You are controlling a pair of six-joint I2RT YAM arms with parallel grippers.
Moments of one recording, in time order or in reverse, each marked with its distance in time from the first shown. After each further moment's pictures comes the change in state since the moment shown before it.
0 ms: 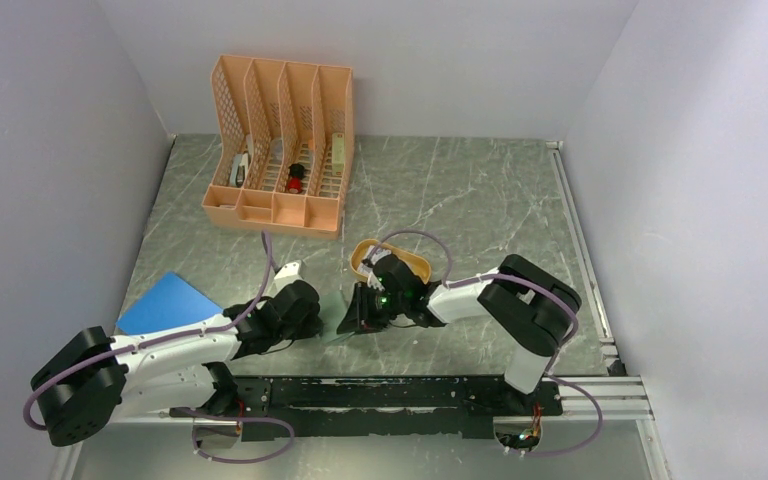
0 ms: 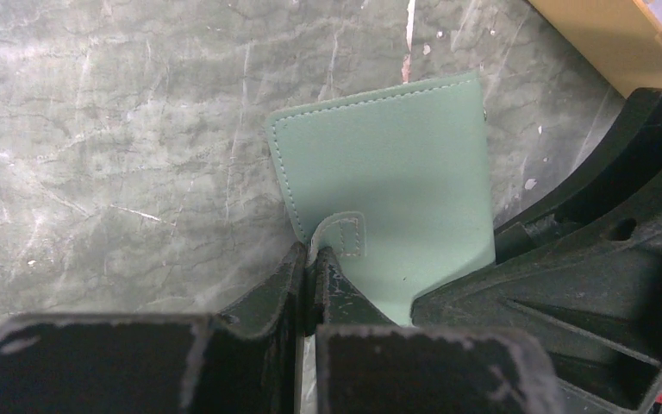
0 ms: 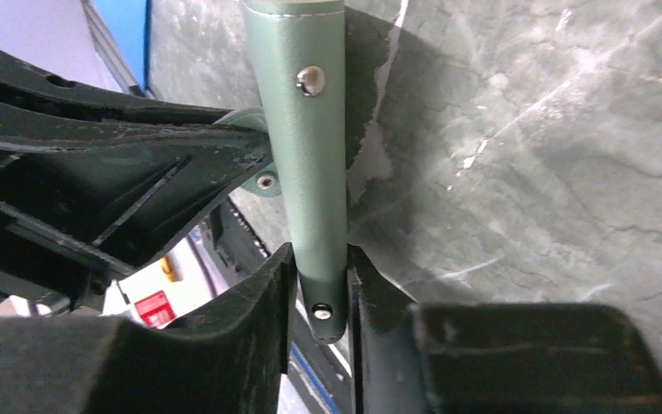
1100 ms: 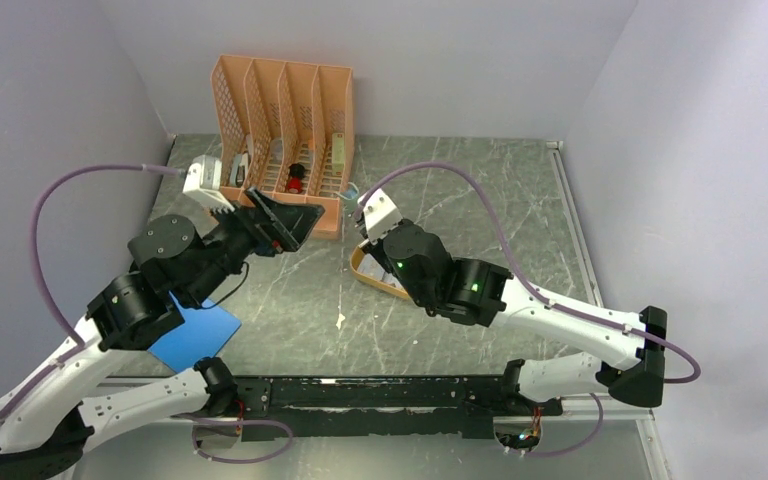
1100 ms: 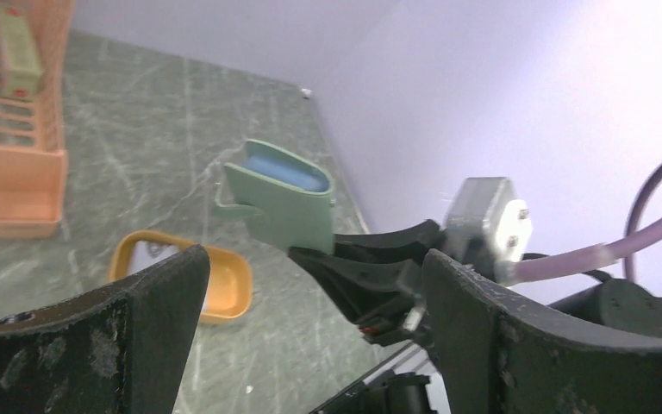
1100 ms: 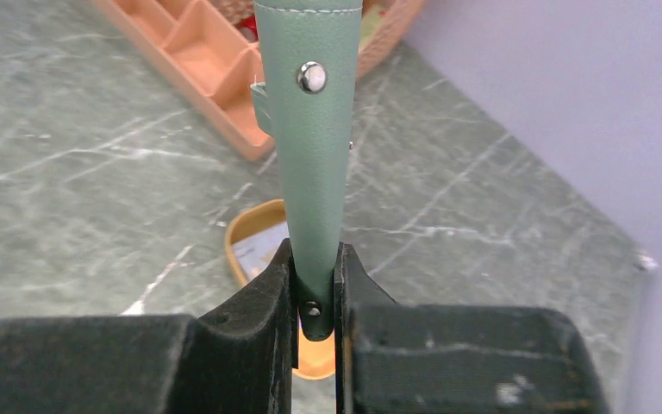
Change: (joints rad) left arm -0.002 -0.308 0.801 -0.237 -0.067 0.254; right arm 0.277 -0.526 0.541 -0.710 1.095 -1.075
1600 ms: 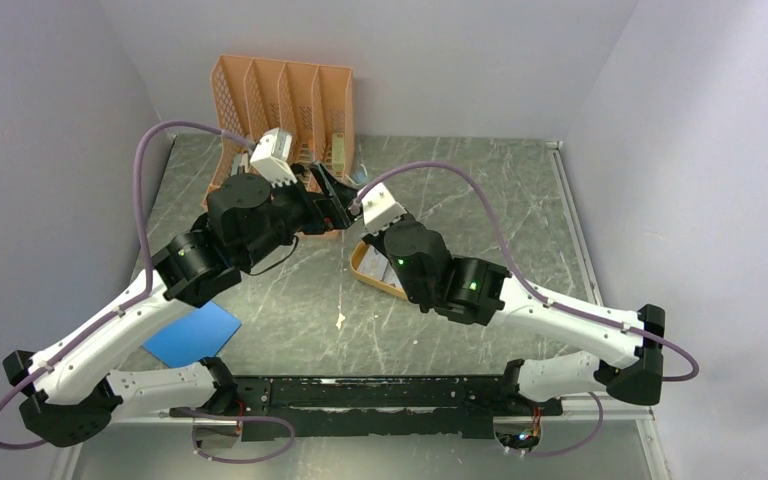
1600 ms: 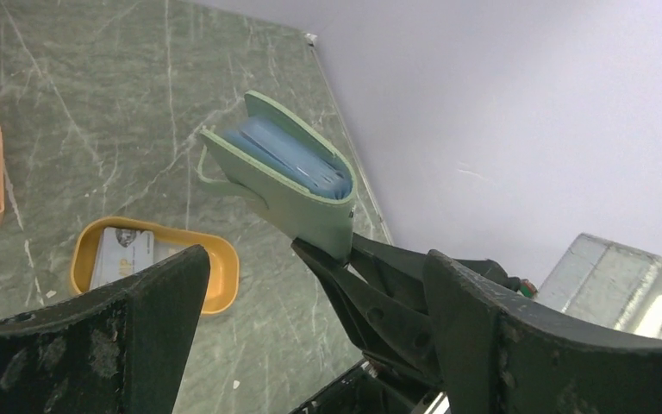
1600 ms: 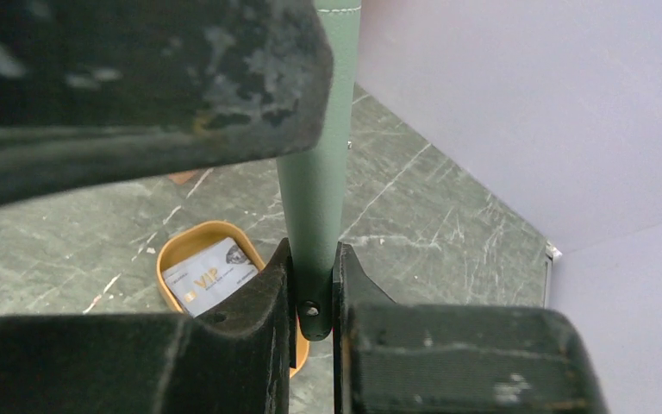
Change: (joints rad) left arm 0.014 0.295 0.134 0.050 0.120 -0.026; right arm 0.010 0.021 0.028 0.064 0.184 -0.171
